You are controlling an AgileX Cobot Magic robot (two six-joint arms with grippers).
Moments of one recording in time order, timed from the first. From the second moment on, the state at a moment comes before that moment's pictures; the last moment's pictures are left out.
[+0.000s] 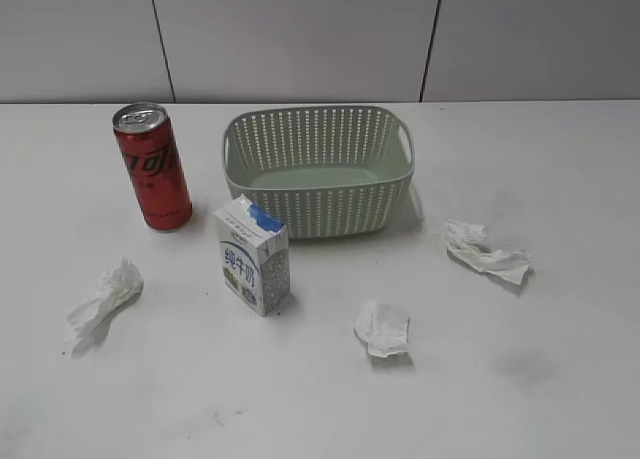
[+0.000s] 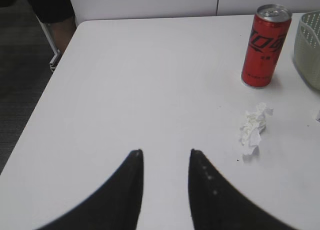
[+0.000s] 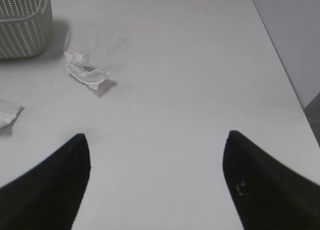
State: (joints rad) left arm -0.05 -0.01 -0.50 0.00 1.06 0.08; right arm 0.03 -0.01 -0.51 0.00 1.04 -0.09
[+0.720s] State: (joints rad) left arm -0.05 -0.01 -0.50 0.00 1.06 0.08; right arm 0.03 0.05 -0.53 0.00 0.89 -0.07
